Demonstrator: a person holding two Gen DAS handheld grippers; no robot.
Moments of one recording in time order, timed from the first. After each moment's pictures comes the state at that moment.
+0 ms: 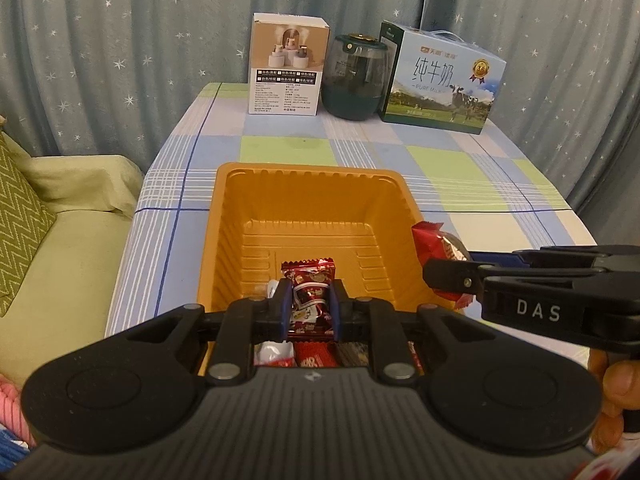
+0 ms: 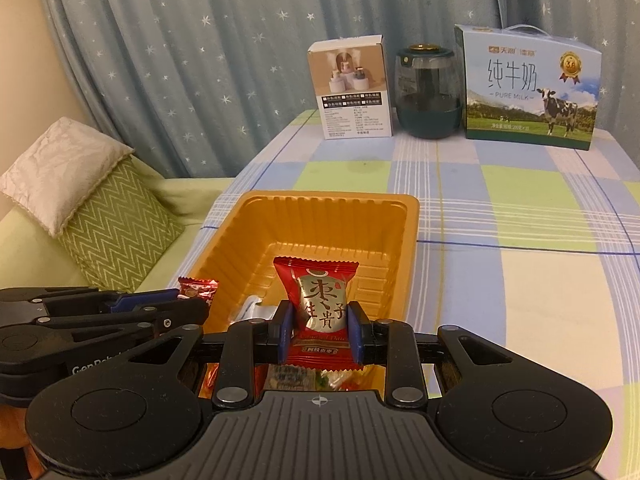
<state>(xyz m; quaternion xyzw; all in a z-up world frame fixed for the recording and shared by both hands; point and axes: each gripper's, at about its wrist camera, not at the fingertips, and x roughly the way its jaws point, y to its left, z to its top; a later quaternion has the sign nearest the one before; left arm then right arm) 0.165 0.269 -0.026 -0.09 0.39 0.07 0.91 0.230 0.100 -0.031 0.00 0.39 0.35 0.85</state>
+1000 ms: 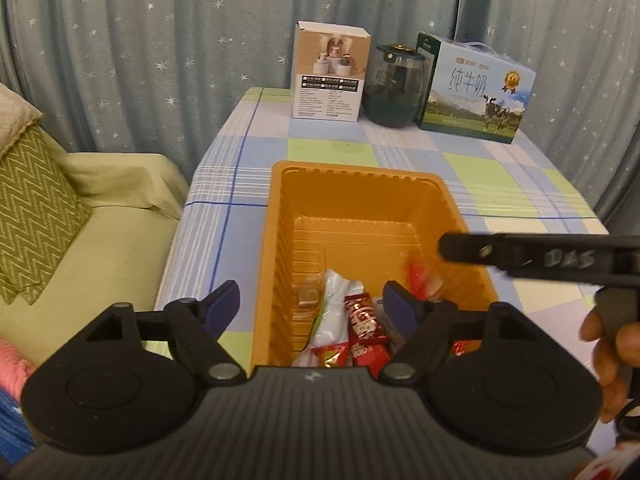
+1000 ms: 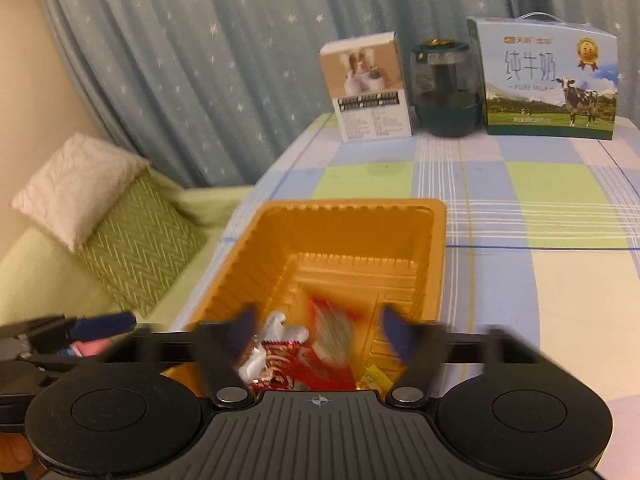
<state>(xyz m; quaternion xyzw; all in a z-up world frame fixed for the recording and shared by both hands) 0.132 0.285 -0.020 -0.08 0.38 0.12 0.91 0.236 0.099 -0.032 0.05 0.39 0.38 0.84</state>
